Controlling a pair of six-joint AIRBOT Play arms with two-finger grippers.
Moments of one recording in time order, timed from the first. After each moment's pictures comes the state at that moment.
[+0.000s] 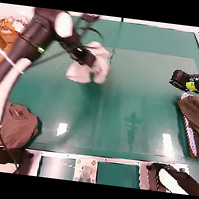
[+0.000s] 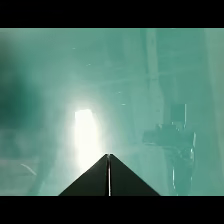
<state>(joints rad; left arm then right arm) -0.59 -1.54 1.79 1.53 -1.30 -1.54 -0.14 -1.02 1.14 -1.34 1.15 1.71</state>
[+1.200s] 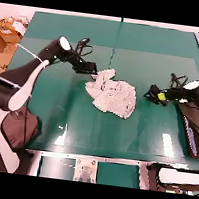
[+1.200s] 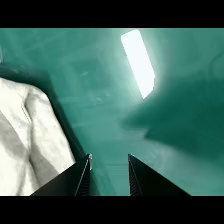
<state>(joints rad) -0.29 -1.96 1.76 0.89 -1.07 -1.32 -0.21 -1.52 1.01 -0.93 0.96 1.48</state>
